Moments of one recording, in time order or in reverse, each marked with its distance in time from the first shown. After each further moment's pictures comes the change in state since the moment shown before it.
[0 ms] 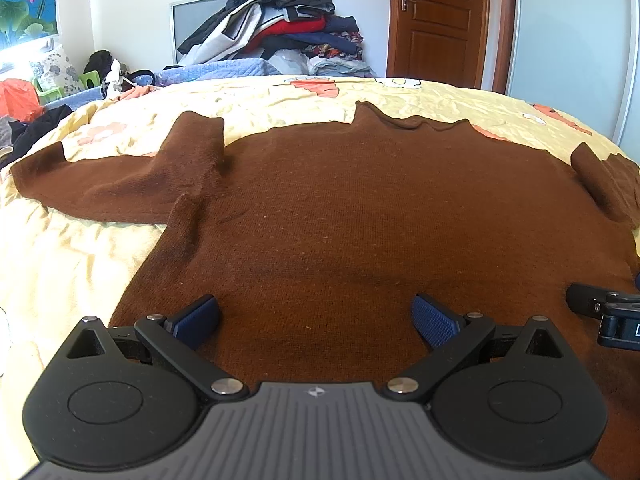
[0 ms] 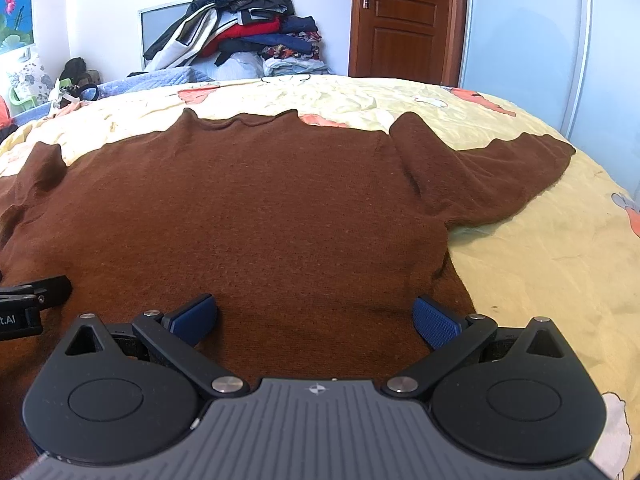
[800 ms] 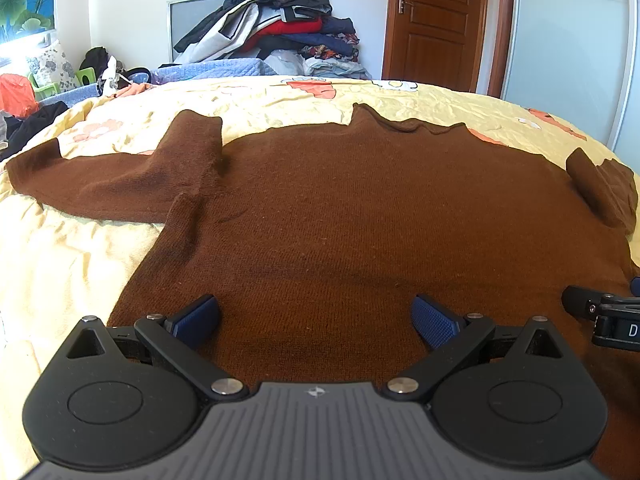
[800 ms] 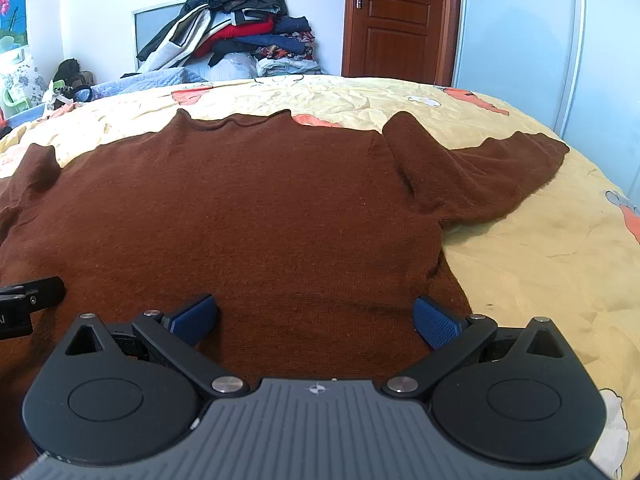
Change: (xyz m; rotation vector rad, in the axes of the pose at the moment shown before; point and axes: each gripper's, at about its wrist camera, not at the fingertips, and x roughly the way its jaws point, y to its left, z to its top) left arm 0.000 0.004 0.000 -0.013 -0.002 -0.024; right arm 0.002 -0.005 -0.002 0.011 -0.002 -0.011
